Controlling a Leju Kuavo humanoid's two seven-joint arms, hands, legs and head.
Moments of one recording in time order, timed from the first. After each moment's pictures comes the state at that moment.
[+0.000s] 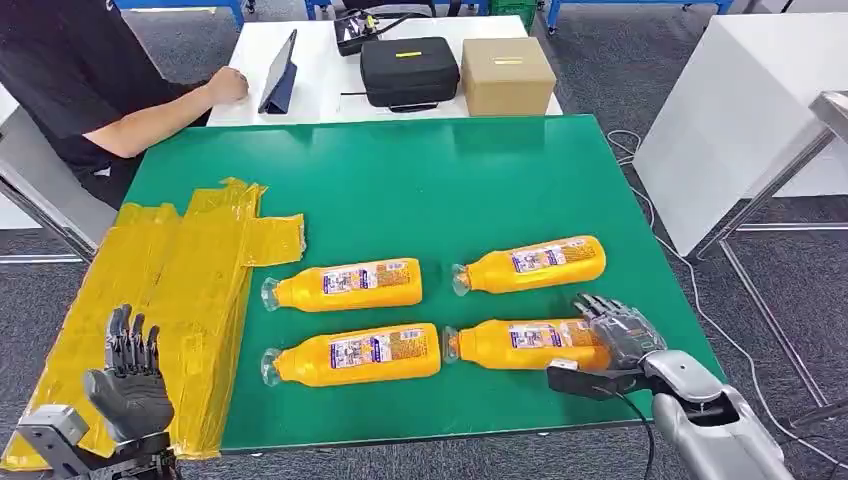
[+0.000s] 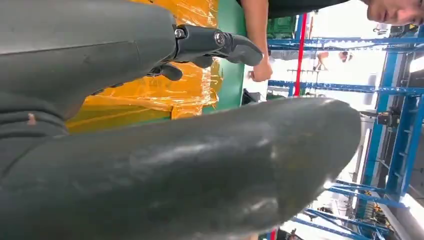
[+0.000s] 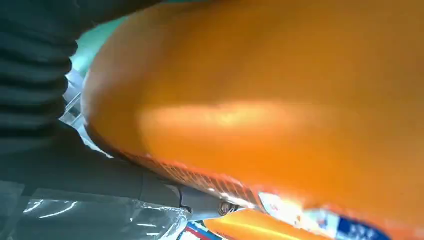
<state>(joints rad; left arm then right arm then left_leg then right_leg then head) 0.03 -0.20 0.23 -1.38 0.09 -0.10 -0.60 -0.09 -0.45 0.20 -1.29 1.11 0.16 -0.14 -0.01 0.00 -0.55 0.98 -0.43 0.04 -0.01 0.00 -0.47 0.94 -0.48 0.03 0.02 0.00</state>
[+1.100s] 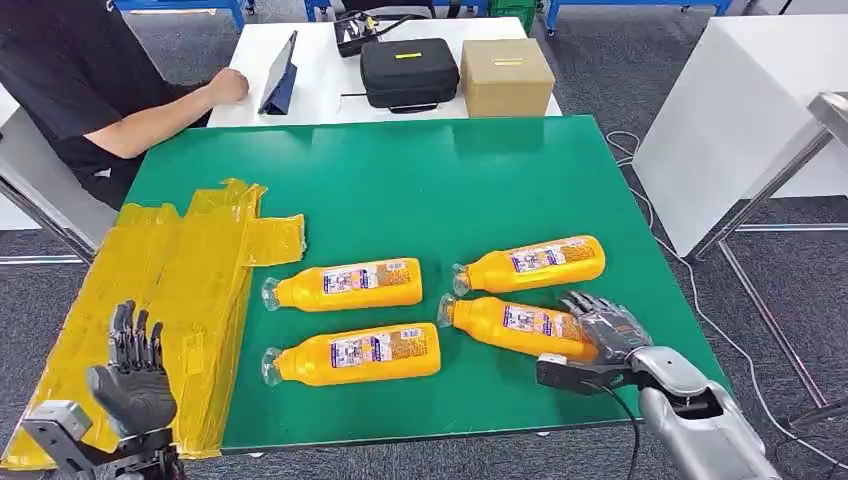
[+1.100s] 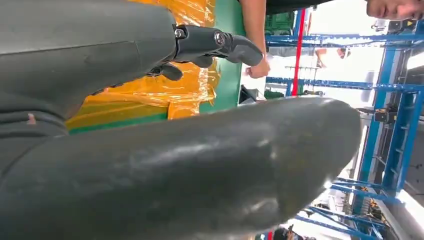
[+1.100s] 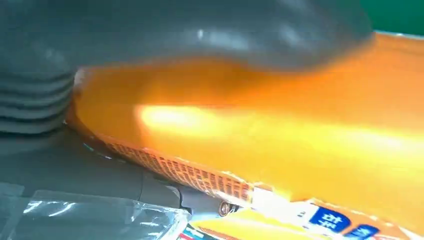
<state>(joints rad) 0.01 -0.19 0.22 -1.36 0.09 -0.10 -0.60 -0.12 -0.41 0.23 -1.25 1.11 0.16 -0.15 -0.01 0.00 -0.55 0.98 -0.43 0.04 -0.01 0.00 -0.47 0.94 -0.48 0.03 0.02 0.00</state>
